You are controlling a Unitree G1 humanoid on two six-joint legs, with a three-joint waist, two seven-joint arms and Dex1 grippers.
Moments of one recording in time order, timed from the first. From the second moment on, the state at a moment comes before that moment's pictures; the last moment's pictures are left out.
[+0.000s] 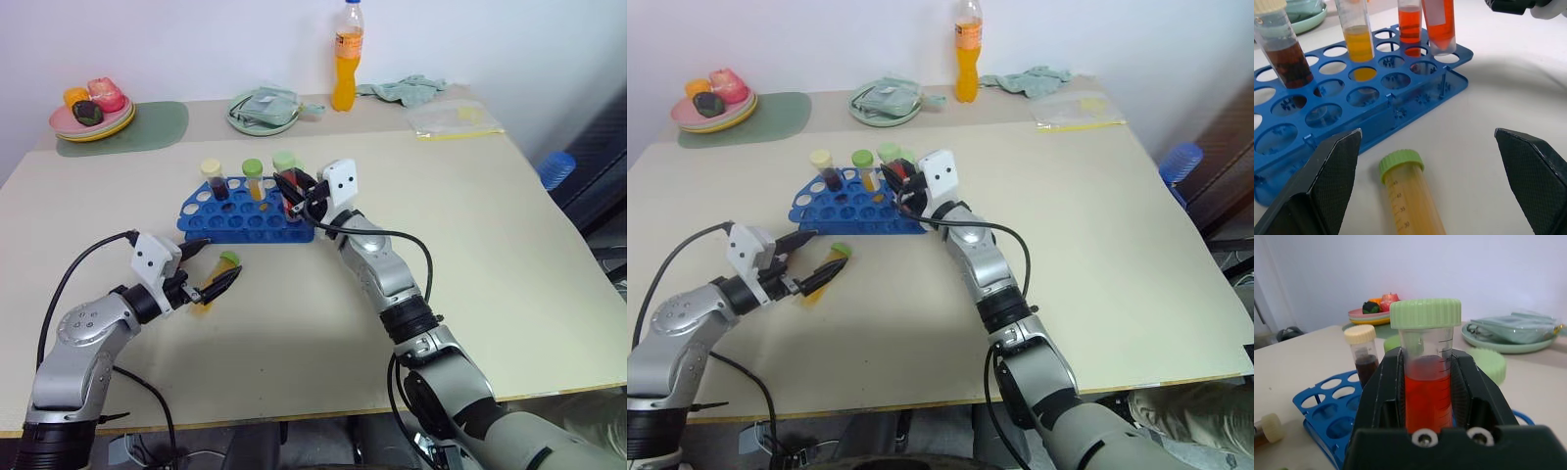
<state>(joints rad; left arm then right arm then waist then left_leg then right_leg) 0.00 0.61 0.22 -0.25 -0.45 0.31 -0.76 -0.74 0.03 0.18 0.44 0.20 0.00 0.37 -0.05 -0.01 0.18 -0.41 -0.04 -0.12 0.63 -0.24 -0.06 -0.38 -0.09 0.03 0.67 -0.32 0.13</state>
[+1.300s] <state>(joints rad) -0.11 0.68 0.24 -0.50 -0.60 0.84 -0.52 -0.48 -0.20 0.17 -0.06 0.19 0.14 0.59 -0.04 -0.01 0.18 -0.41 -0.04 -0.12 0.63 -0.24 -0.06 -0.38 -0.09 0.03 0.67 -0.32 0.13</state>
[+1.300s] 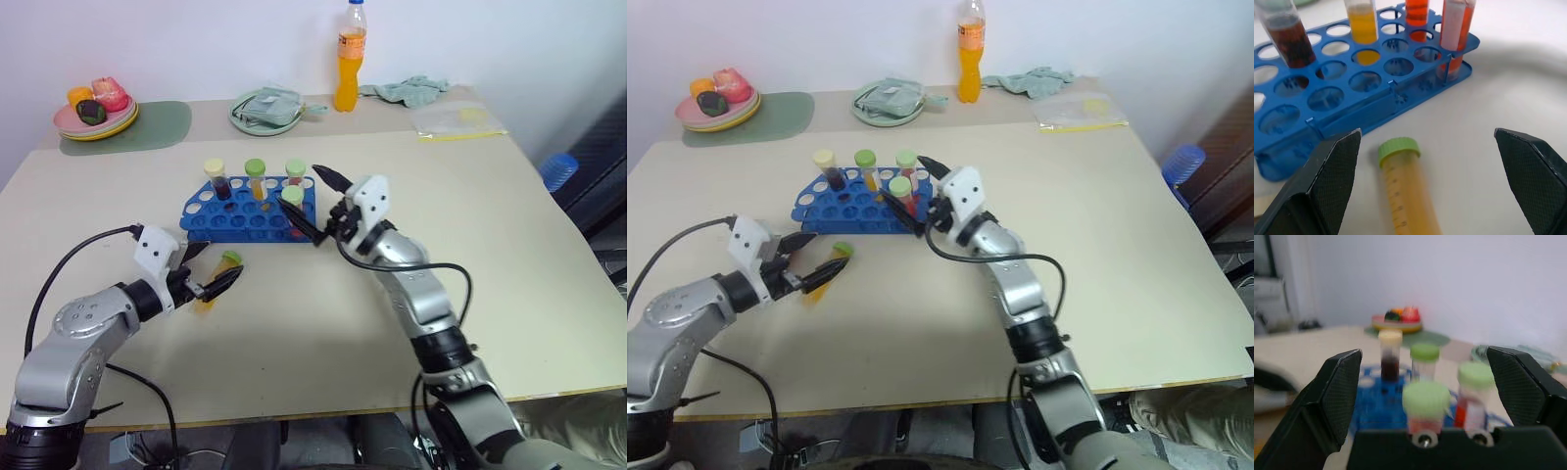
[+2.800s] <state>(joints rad) -0.39 0.59 0.13 -0.42 -0.48 0.57 -0.23 -0.20 -0.49 0.17 -0.43 0.31 0.45 0.69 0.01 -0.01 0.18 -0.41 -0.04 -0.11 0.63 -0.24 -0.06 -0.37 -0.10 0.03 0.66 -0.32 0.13</state>
